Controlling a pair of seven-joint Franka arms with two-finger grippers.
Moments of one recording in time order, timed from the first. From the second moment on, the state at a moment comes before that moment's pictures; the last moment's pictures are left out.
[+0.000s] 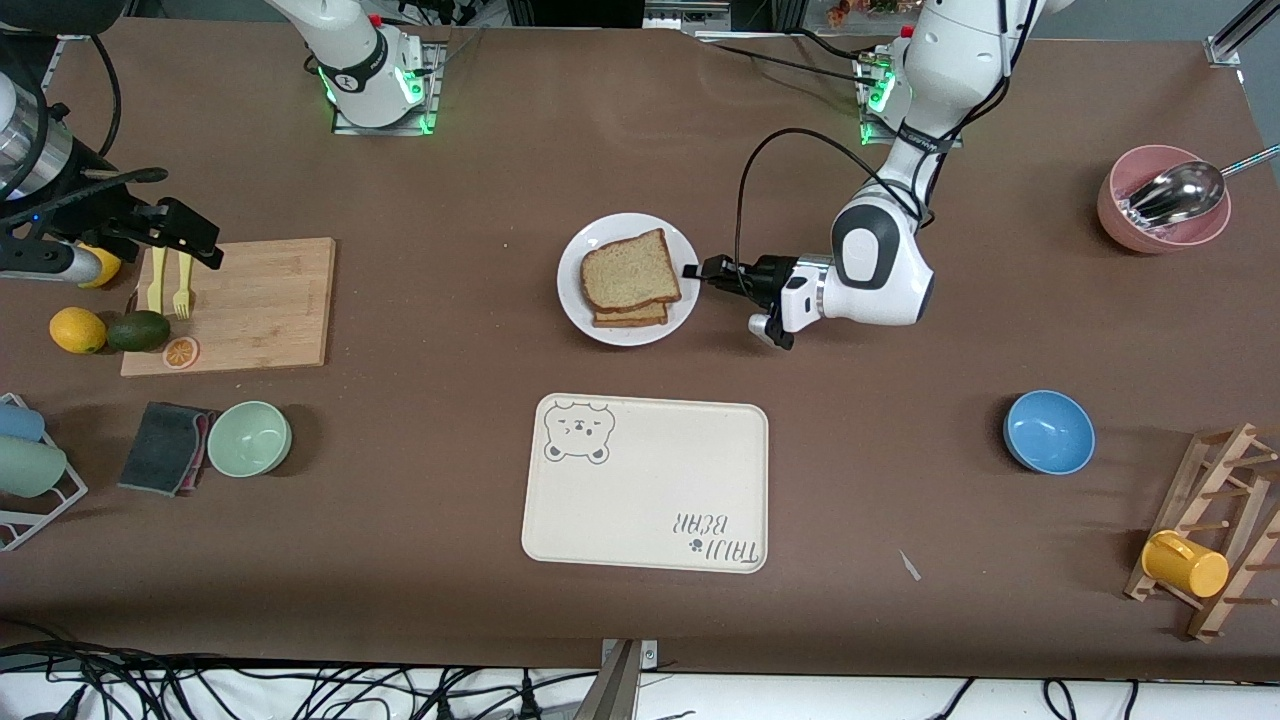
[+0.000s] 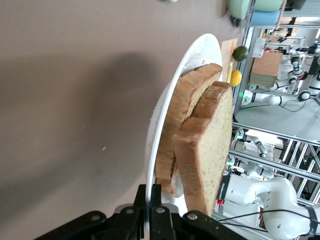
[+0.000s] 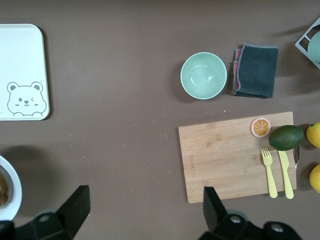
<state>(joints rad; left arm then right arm) -0.54 0.50 0.11 -2.07 -1.48 1.95 0.75 0.11 0.01 -0.04 -1.64 0.00 1.66 0.15</state>
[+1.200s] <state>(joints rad) -0.62 1.00 0.35 -1.42 -1.81 1.91 0.63 0.12 0.01 -0.04 -1.63 0.00 1.66 0.15</state>
